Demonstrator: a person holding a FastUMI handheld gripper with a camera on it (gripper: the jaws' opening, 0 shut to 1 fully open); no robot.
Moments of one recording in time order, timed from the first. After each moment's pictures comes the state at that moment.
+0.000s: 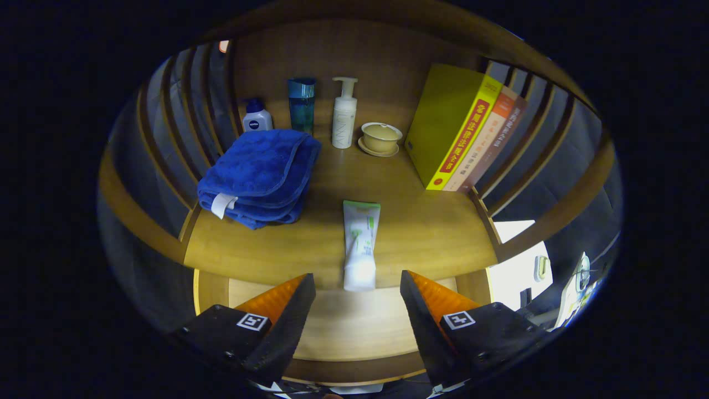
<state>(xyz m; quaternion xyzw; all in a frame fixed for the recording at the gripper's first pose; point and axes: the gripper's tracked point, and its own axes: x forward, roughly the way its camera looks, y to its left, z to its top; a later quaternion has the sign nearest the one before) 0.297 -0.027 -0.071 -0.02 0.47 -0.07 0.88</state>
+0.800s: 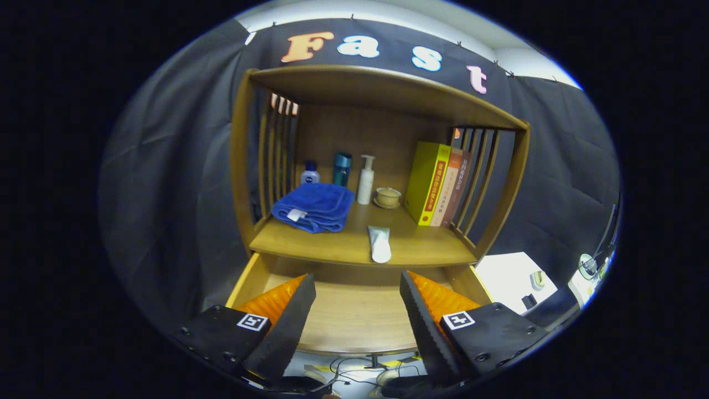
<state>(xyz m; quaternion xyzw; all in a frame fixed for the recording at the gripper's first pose) 0.158 0.055 0.027 -0.04 0.21 -0.01 0.98</state>
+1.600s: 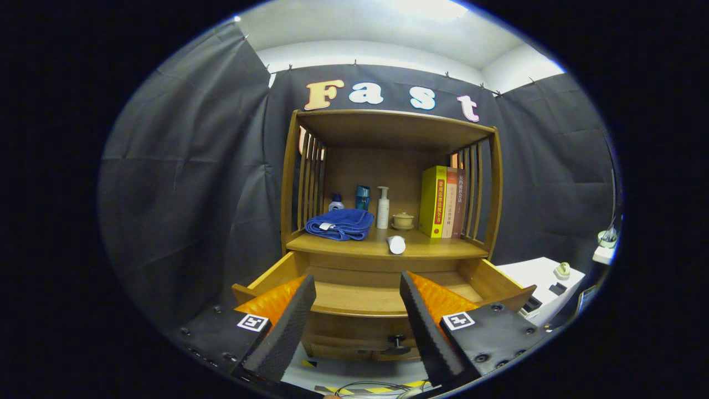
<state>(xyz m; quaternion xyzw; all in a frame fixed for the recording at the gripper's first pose) 0.050 0.057 -0.011 0.01 0.07 0.02 1.00</state>
